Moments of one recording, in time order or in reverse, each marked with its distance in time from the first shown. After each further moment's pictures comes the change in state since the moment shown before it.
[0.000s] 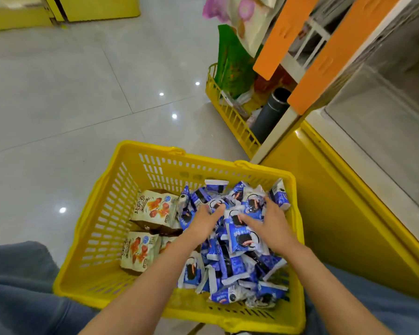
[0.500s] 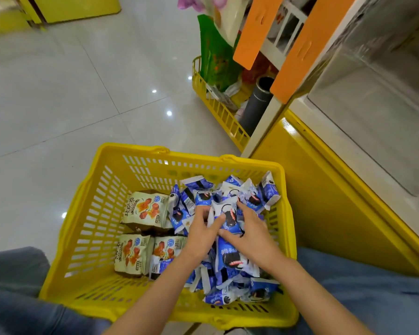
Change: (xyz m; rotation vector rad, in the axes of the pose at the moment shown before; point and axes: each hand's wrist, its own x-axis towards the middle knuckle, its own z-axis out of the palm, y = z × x) left_hand -0.015 -0.018 0.035 -0.189 0.175 0.254; right_hand -0.027 0.001 0.022 0.066 -0.102 -0.069
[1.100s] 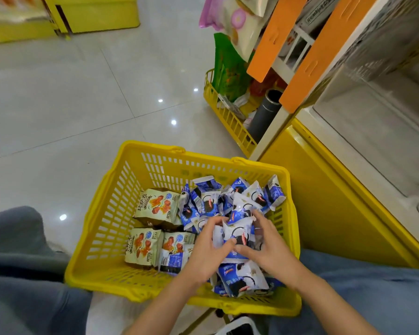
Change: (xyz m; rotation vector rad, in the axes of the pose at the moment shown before) left_hand -0.064 0.002 -0.021 0.018 -0.132 0.221; right_hand -0.049 -0.007 -0.015 0.151 -0.053 -0.063
